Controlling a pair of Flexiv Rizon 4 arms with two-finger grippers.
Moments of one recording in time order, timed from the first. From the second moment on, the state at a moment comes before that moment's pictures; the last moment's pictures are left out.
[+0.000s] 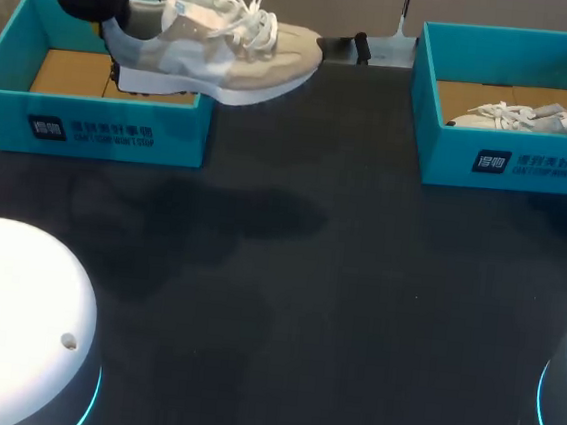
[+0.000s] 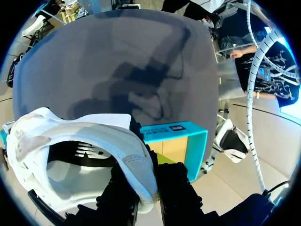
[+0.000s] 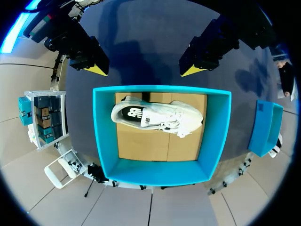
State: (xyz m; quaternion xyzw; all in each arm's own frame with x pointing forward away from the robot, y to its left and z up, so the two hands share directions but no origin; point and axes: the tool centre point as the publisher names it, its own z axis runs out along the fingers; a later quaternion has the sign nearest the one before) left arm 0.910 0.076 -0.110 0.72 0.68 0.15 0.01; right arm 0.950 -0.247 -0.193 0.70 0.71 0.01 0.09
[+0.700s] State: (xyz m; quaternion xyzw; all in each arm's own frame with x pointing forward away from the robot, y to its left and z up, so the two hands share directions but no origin) left arm 0.856 0.062 -0.111 0.72 0.68 0.10 0.00; right arm 0.950 -0.247 -0.193 0.70 0.71 0.01 0.09
